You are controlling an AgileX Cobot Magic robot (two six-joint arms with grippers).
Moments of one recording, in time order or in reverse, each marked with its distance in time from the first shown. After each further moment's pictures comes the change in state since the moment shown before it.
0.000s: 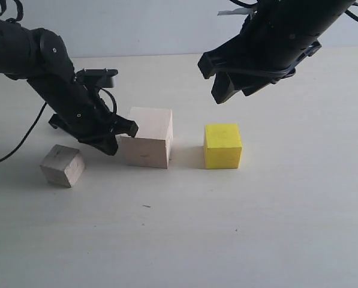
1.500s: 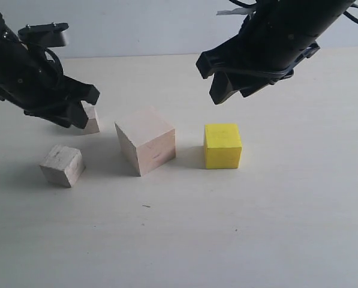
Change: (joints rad) left arm 0.074 -0.322 0.096 0.053 0.112 -0.063; right arm 0.000 0.000 0.002 0.014 -0.002 0.002
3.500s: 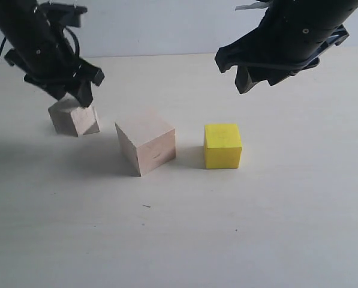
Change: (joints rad) left arm 0.000 0.209 -0.308 0.218 0.145 -0.041; right arm 0.000 -0.020 0.000 -0.228 0.001 0.194
